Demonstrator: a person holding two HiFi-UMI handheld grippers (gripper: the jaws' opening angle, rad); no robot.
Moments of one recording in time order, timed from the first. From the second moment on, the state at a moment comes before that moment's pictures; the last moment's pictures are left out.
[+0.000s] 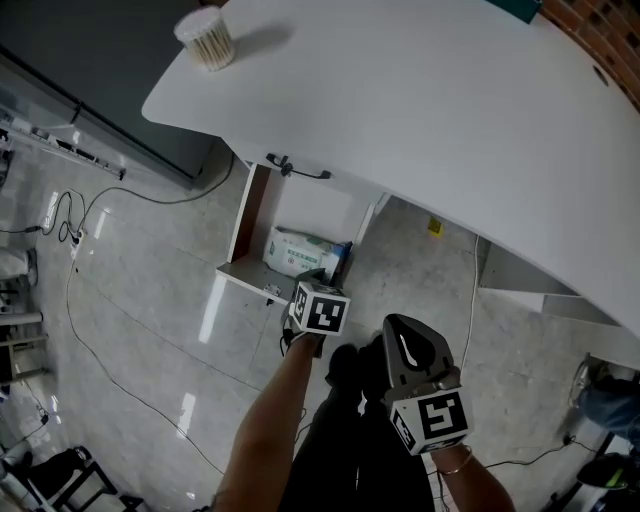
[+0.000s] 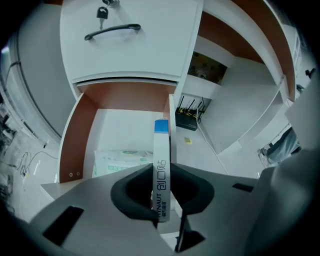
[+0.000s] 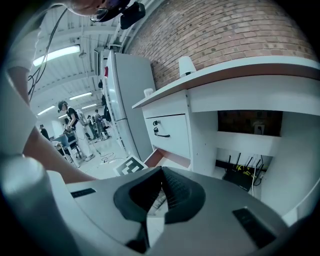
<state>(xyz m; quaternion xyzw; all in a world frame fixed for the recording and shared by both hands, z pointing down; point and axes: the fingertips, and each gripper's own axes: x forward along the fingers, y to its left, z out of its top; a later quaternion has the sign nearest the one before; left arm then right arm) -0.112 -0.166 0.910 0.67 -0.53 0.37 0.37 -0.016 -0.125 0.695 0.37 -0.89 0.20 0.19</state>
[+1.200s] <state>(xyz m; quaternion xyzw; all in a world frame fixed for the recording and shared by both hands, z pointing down) -0.117 -0.159 0.897 0.65 -0.54 0.33 0.42 -0.017 -0.141 0.684 0.36 -0.89 0.21 0.20</state>
